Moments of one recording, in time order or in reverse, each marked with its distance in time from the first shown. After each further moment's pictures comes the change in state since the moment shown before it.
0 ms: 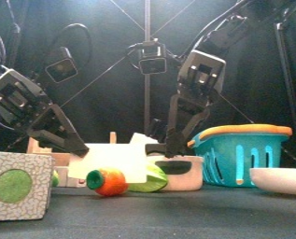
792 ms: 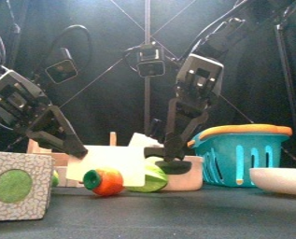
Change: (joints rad) left arm 0.000 0.002 0.002 -0.002 0.002 0.000; right arm -0.002 0.020 -0.008 -0.003 -0.008 0.000
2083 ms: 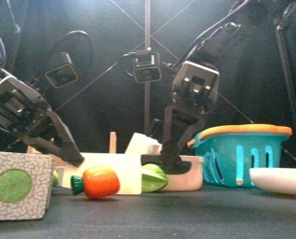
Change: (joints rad) left arm 0.000 0.018 0.000 -0.002 0.003 0.000; right arm -0.003 0.032 -0.018 -0.002 -0.009 0.000
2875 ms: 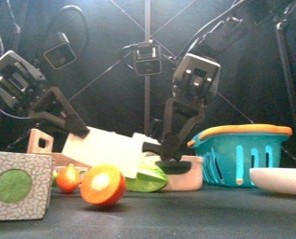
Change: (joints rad) left arm 0.002 -0.132 0.000 0.049 0.003 0.002; right arm -0.002 -0.032 -0.003 -0.021 0.009 -0.011
